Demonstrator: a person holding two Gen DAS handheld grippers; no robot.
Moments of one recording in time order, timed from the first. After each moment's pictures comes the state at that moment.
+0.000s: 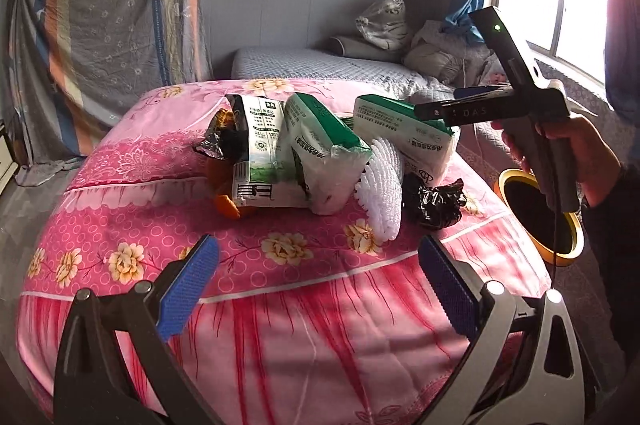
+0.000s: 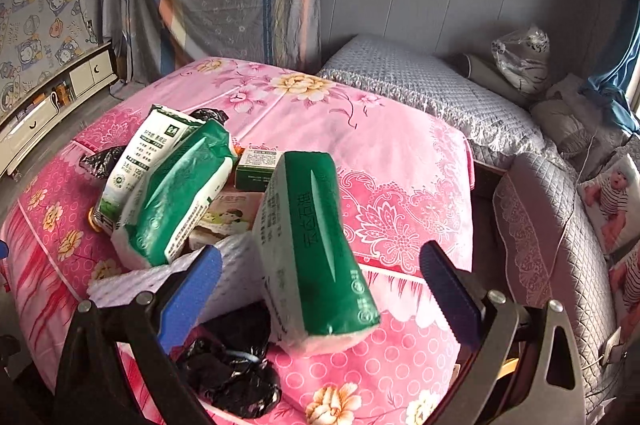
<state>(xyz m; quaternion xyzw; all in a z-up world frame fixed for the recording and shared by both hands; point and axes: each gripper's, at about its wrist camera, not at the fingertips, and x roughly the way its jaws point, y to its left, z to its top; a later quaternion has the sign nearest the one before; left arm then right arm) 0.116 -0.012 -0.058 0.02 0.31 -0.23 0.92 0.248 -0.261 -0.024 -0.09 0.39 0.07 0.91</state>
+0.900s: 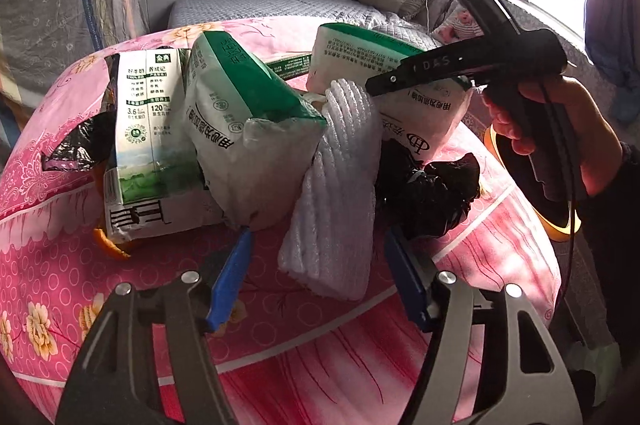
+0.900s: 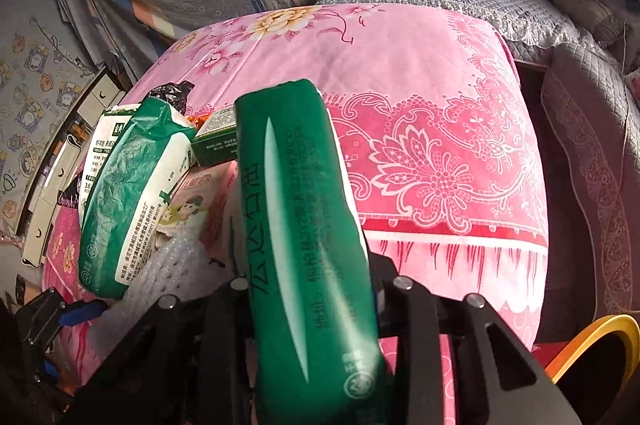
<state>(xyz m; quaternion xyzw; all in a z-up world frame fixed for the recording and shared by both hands) 0.201 -0.095 -0.099 0.06 0.41 -0.30 0.86 0.303 -0.310 -0.087 0.07 0.49 0.09 0.86</state>
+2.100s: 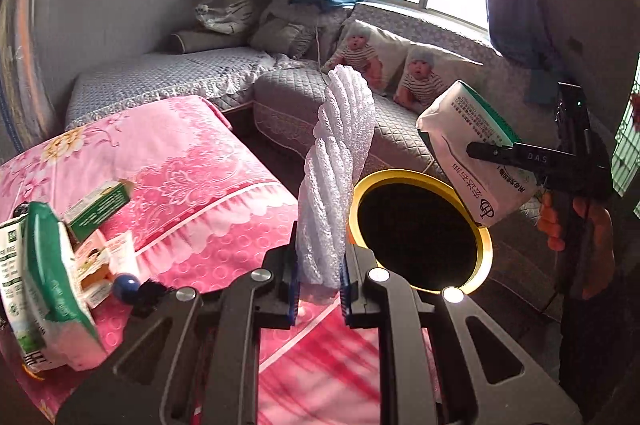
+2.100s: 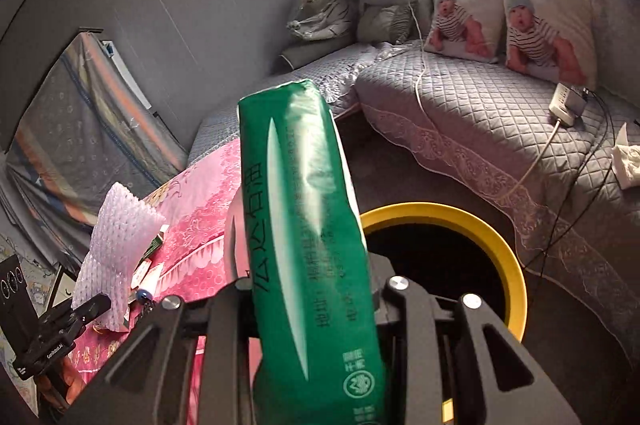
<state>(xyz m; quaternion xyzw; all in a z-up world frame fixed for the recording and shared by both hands) 0.175 -0.264 -0.028 0.08 0.31 -0.46 0.82 0.032 -0.539 -0.021 0.26 0.28 -0.16 0.91</state>
